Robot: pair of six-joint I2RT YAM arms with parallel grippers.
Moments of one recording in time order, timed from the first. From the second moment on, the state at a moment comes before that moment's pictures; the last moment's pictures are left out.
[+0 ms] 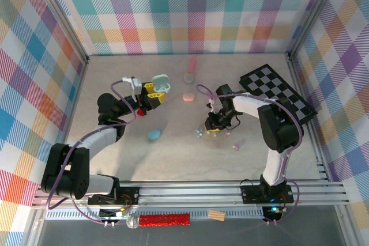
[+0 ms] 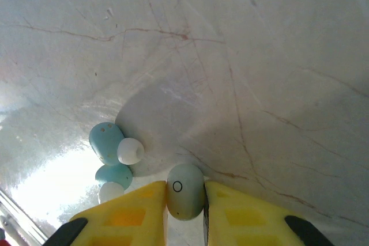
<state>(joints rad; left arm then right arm) -0.18 1.34 0.59 1.06 0.98 -0.34 0.42 1.87 1.13 -0.69 -0.51 0.18</state>
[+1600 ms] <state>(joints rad) -0.45 1.53 0.65 0.91 0.68 -0.02 0.67 1.41 1.25 -0.41 -0.28 0.47</state>
